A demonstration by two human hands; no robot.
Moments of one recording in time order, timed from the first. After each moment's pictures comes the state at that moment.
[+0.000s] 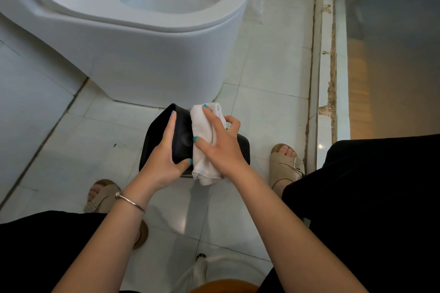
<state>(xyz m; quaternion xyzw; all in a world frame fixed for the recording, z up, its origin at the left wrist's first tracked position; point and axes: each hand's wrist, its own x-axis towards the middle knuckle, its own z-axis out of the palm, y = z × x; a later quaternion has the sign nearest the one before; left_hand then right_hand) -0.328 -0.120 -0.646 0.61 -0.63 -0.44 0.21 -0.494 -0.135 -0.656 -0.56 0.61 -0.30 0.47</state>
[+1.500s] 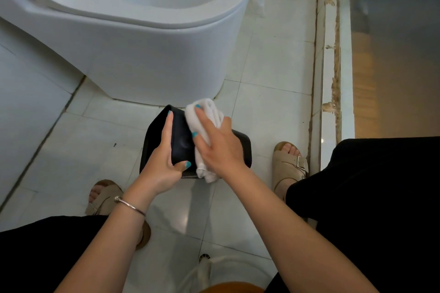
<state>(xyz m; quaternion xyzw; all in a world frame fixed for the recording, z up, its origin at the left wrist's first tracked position) -0.321 -0.122 -0.653 0.62 -0.60 -0.46 0.21 -0.484 -0.146 -0.670 -0.67 0.65 -0.19 0.30</state>
